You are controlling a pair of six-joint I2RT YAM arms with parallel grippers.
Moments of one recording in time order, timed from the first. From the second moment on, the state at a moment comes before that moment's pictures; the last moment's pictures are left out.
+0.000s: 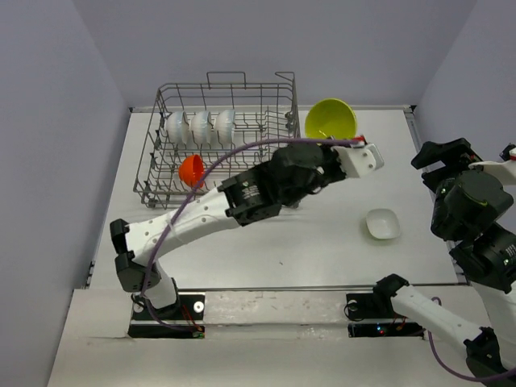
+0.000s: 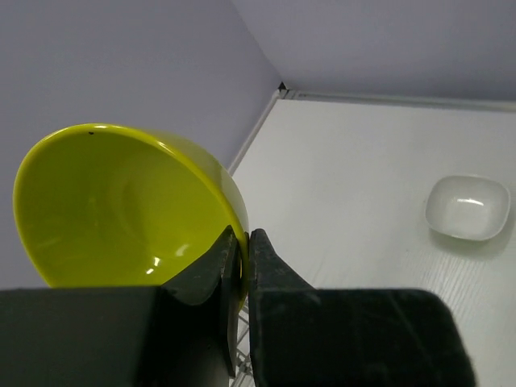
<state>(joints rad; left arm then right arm) -1.28 1.64 1.84 -0.32 -0.38 0.53 0.55 0.73 1.39 -0.73 1.01 0.60</state>
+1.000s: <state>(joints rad) -0.26 1.69 1.66 0.63 0.93 -0.80 0.55 0.76 1.24 -0.71 0.85 0.65</state>
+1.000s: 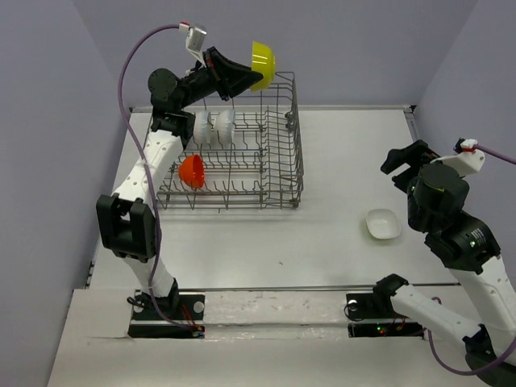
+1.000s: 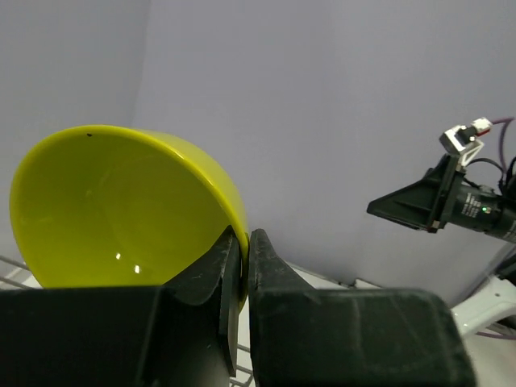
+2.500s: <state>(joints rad) -0.21 2.20 1.75 0.87 0.72 -1.35 0.55 0.81 1.17 -0.68 0.78 0.65</state>
